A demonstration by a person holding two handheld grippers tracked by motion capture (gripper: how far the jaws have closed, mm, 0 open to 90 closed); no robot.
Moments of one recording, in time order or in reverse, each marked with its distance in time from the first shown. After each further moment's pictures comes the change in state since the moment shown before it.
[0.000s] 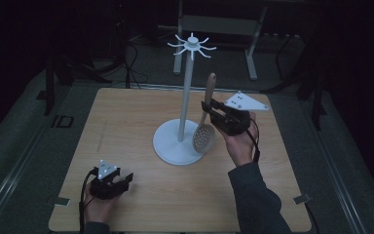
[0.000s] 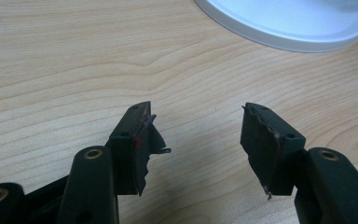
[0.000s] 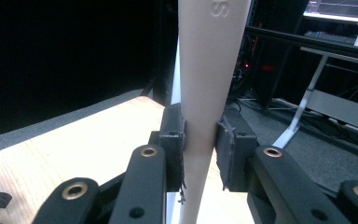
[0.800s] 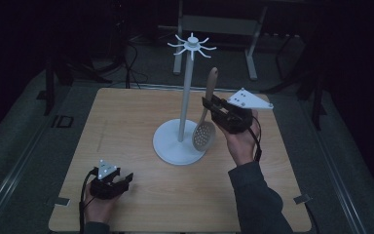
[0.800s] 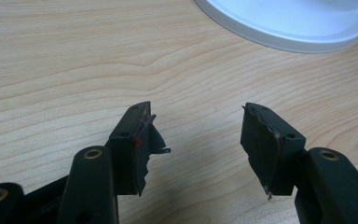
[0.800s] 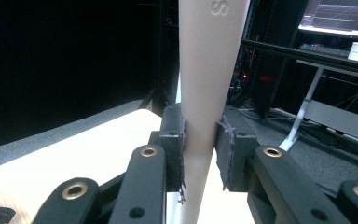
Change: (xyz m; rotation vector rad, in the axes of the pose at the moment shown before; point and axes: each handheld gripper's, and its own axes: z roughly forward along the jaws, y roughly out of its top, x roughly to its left) left arm 0.000 0.000 0.000 0.001 0.000 -0.001; right arm 0.002 0.013 -0.007 -0.041 -0.004 0.003
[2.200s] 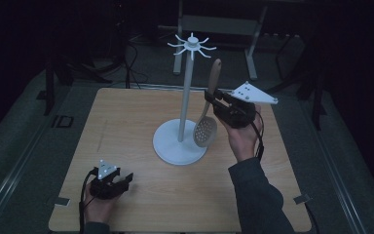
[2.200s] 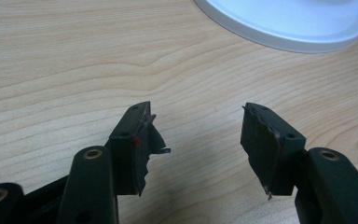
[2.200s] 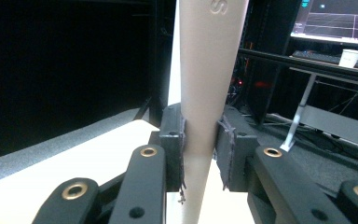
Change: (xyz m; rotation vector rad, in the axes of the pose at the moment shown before) left arm 0.000 0.000 0.000 -0.001 0.000 0.000; right arm -0.006 0.014 -0.002 -0.028 -0.018 0.018
